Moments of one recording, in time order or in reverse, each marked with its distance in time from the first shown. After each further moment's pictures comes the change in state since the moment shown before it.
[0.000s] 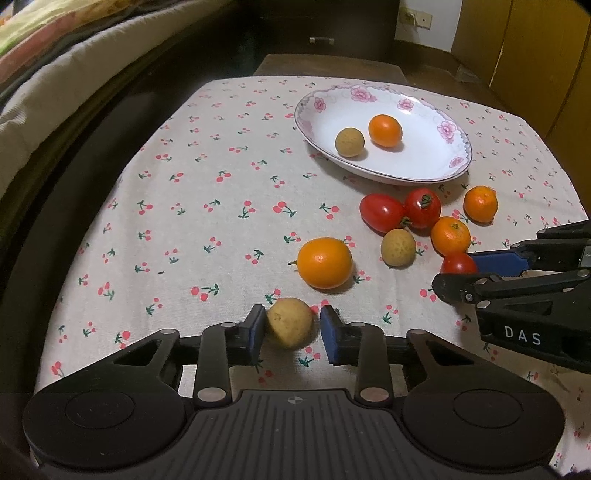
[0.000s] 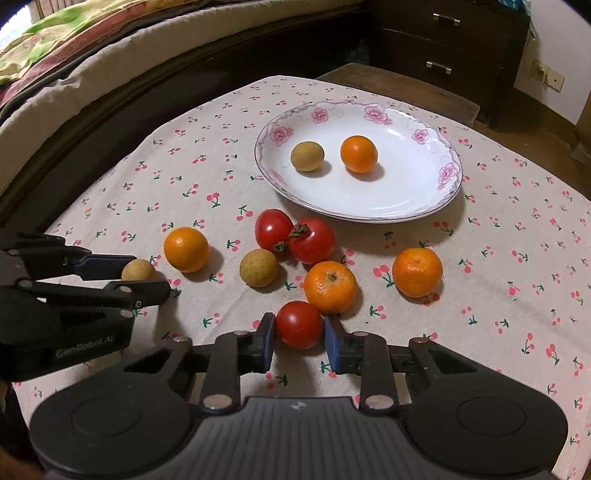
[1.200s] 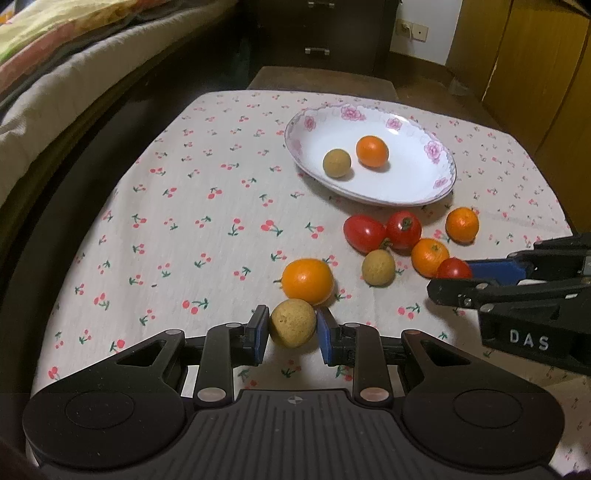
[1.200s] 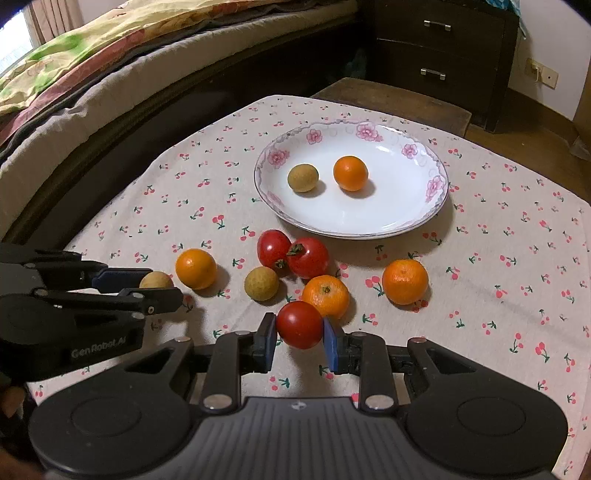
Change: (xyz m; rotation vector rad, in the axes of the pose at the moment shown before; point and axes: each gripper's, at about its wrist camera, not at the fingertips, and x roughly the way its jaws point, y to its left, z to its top) left arm -0.012 -0.002 0.010 -0.027 -0.029 -0.041; right arm -0.021 -0.007 0.004 0.039 -0.043 0.027
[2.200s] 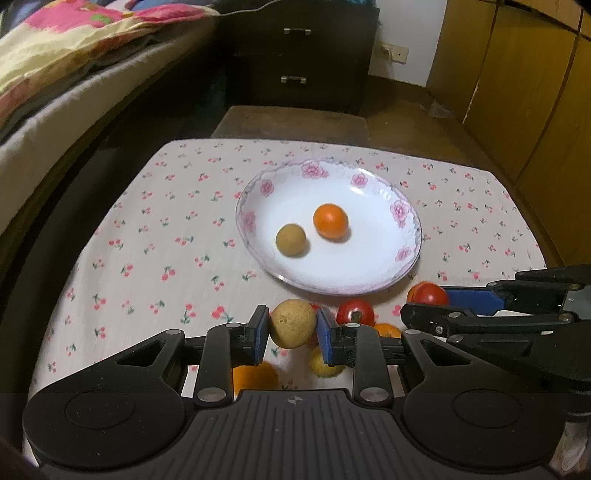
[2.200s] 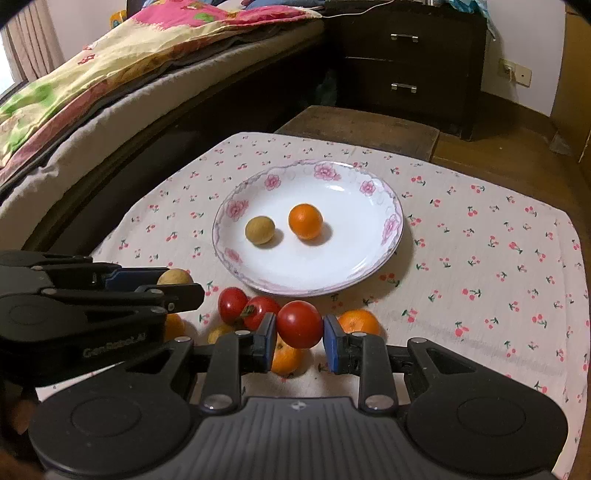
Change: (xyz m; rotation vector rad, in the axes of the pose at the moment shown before) left arm 0.005 -0.031 0.055 0.026 -0.070 -0.047; right arm -0.011 -0.032 0.029 0.083 -0.068 -0.028
